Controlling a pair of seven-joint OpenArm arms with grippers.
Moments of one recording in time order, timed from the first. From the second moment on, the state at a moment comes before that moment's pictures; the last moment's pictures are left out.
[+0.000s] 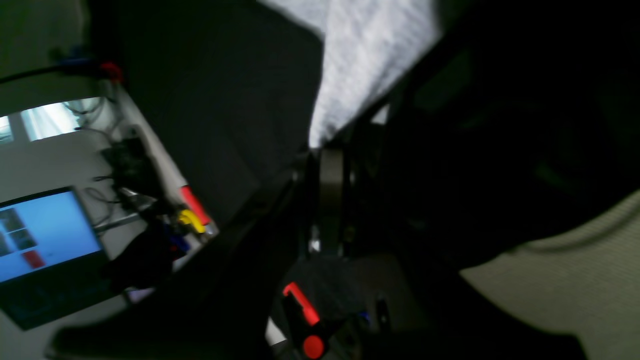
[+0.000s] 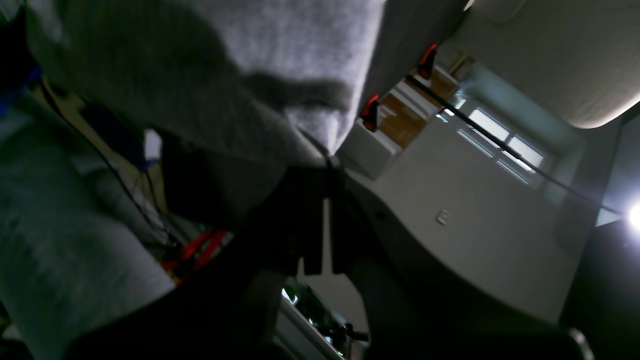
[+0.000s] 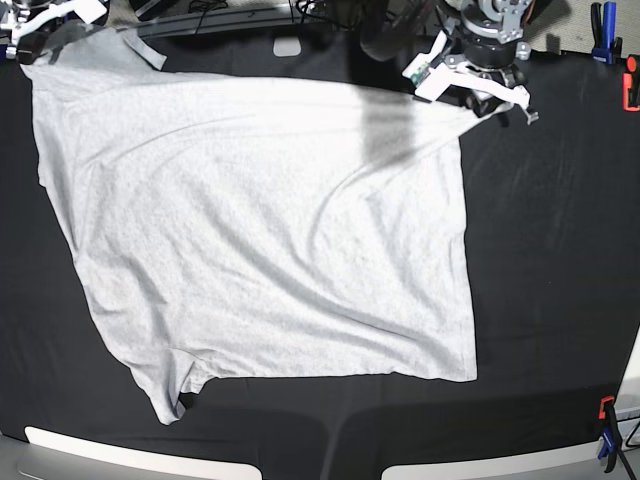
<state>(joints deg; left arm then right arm) 21.7 -34.5 49.8 121.9 41.7 6.4 69.9 -73.8 62.0 -13.1 117.1 -55.6 -17.3 -66.2</state>
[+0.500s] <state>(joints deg) 21.7 -34.6 50.0 121.9 54.9 13.8 64.8 -59.9 61.2 -13.0 124.9 -42.7 -17.8 -60.7</state>
